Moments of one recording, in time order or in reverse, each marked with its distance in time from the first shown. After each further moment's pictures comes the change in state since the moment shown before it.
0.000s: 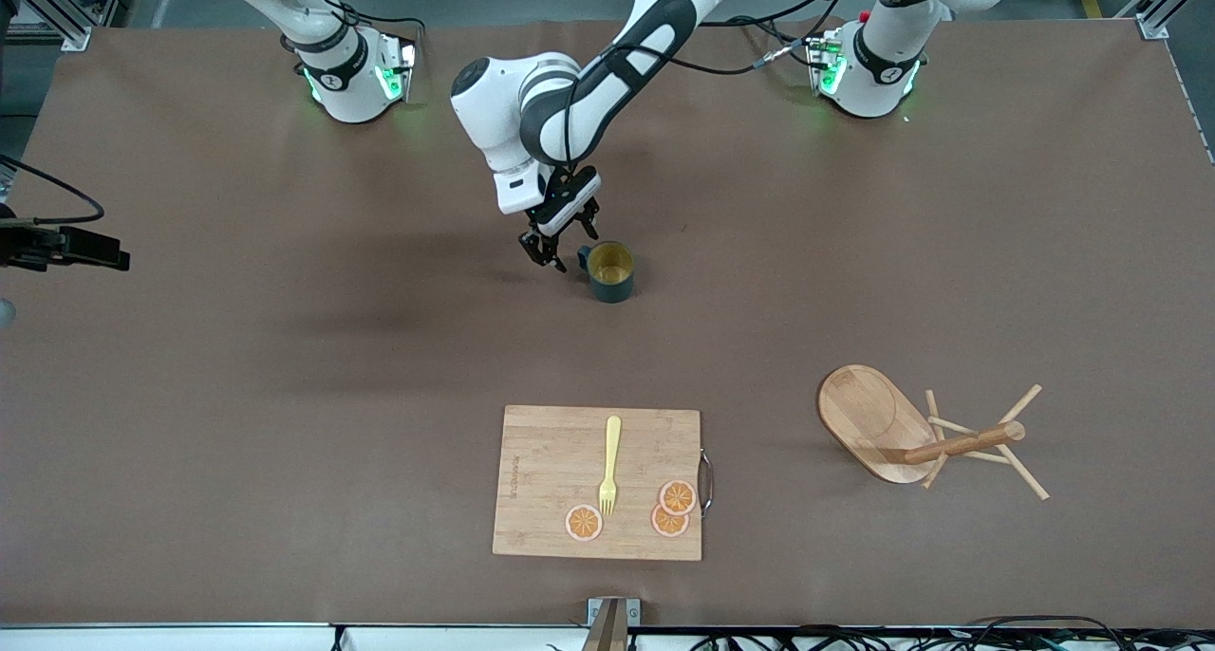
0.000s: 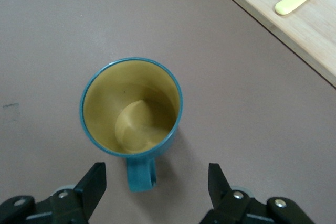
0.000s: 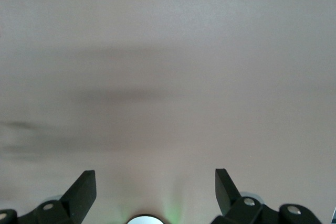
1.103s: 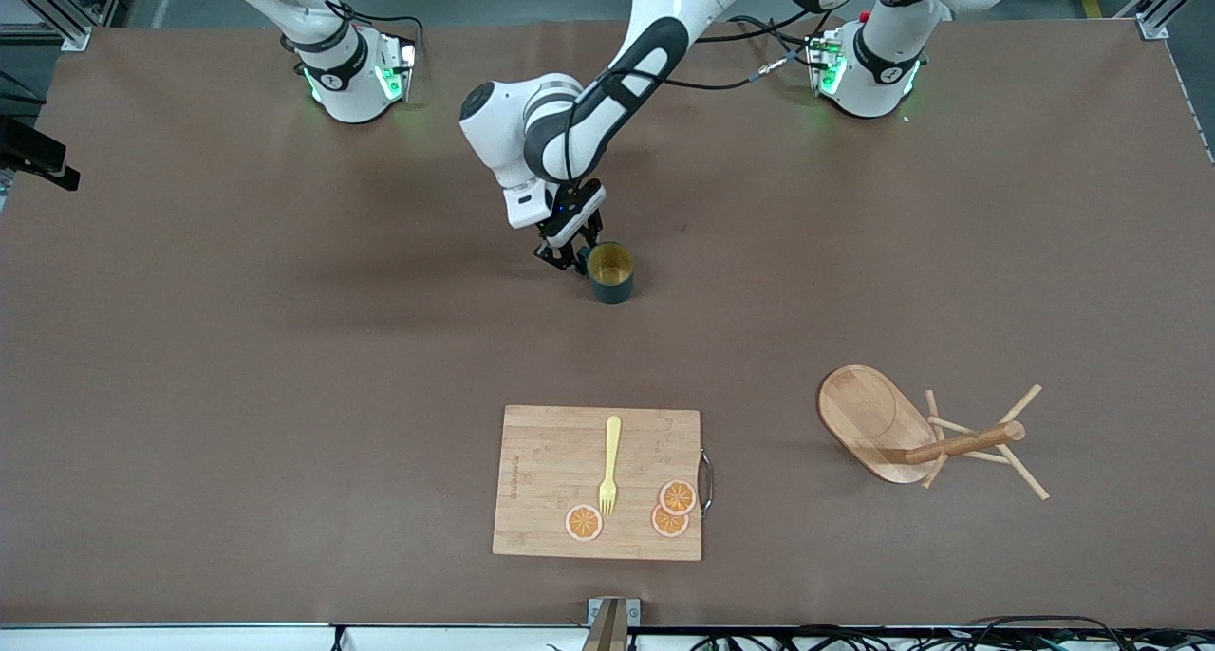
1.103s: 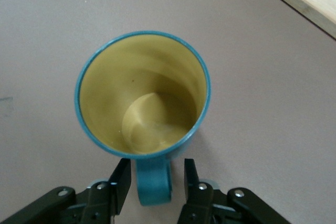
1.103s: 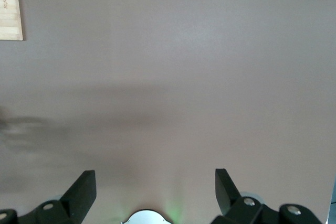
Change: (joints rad) left arm 0.000 0.058 0.000 0.001 0.000 0.013 -0.038; right arm -0.001 -0.225 -0.002 -0.110 -0.001 -0.007 -0.004
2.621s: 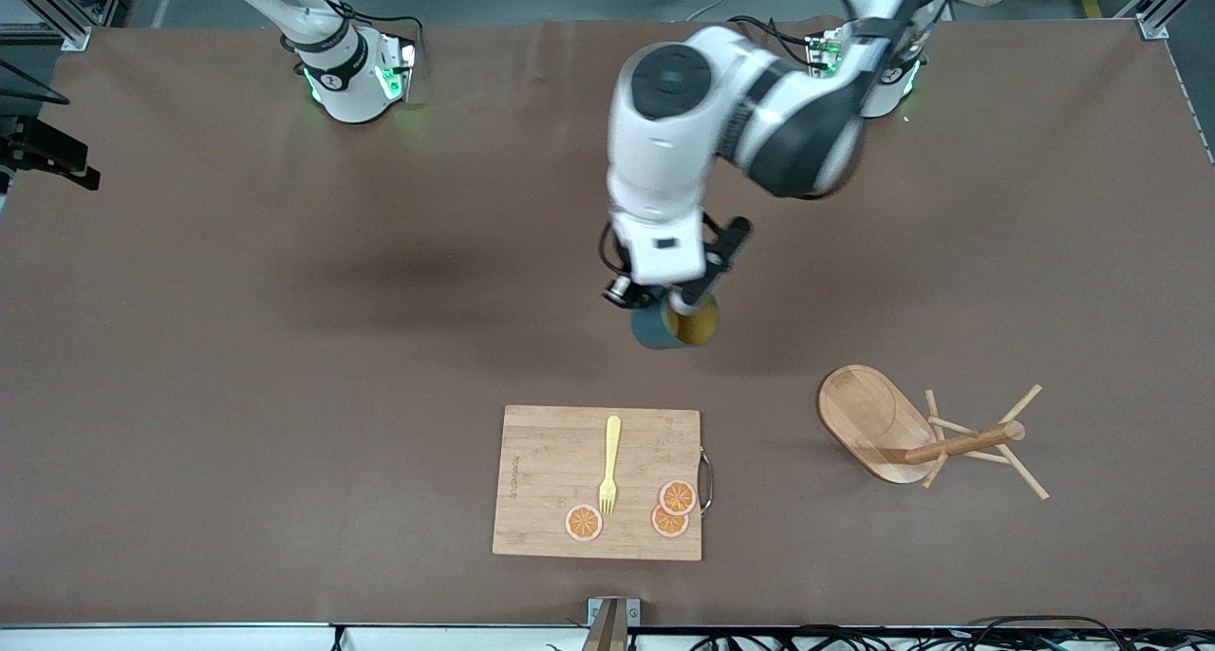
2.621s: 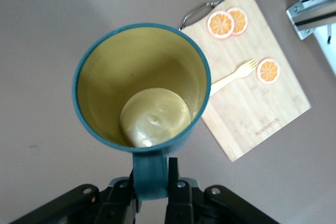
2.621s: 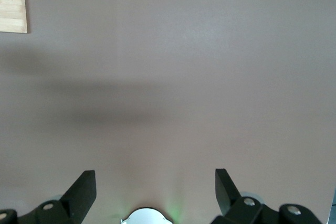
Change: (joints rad) left arm 0.468 -0.408 0.014 0.047 -0.534 -0.036 0.655; right arm 0.022 -0.009 0.005 -0.020 0.002 0.007 -0.003
